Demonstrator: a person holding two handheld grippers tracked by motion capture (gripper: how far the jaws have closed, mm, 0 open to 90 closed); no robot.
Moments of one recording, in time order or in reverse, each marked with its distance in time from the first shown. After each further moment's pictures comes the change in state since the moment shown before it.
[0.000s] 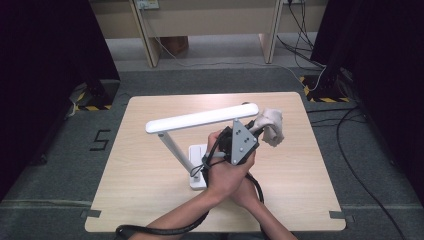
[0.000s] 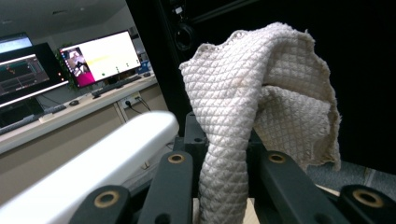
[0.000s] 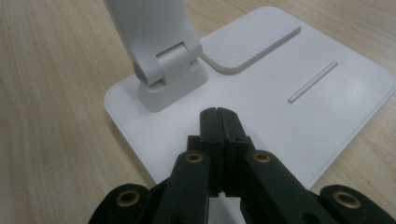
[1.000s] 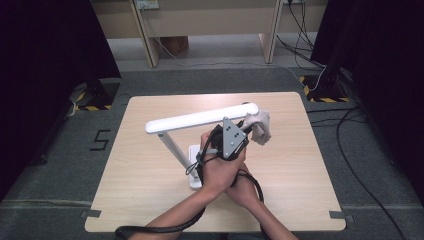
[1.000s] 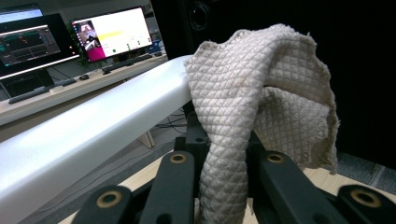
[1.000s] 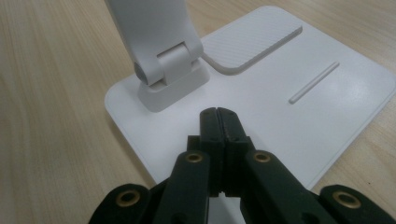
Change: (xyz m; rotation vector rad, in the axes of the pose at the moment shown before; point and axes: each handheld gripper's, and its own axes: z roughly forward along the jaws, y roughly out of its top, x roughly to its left) left arm 0.017 -0.019 0.003 0.060 0.052 -0.063; right arm -0.001 0.001 0.000 0.007 0.008 -0.015
